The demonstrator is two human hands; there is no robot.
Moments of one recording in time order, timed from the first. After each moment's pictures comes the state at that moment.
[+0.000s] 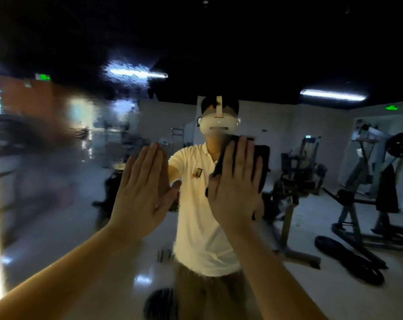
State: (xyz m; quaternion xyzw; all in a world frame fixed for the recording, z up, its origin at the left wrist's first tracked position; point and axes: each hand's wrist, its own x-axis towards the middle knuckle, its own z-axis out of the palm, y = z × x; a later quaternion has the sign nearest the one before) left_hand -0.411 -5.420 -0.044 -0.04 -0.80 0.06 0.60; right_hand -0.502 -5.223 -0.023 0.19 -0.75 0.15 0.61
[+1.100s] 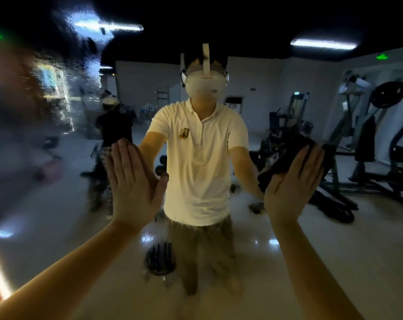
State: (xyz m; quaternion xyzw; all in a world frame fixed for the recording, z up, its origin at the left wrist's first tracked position) left_hand -0.433 -5.381 -0.135 0.08 -0.83 0.01 0.55; right_hand -0.537 -5.068 -0.124 0.03 -0.76 0.27 0.58
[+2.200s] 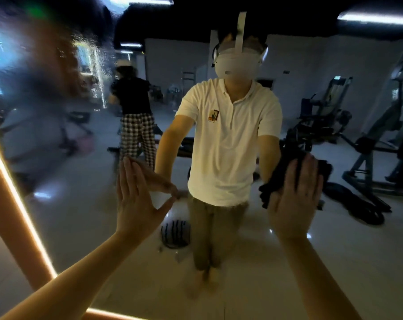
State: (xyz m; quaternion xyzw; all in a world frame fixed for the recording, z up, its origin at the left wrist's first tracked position) left_hand -0.397 -5.376 -0.217 0.16 -0.88 -0.08 0.44; right_hand -0.526 -5.058 -0.176 0.17 -0.80 0.18 0.55
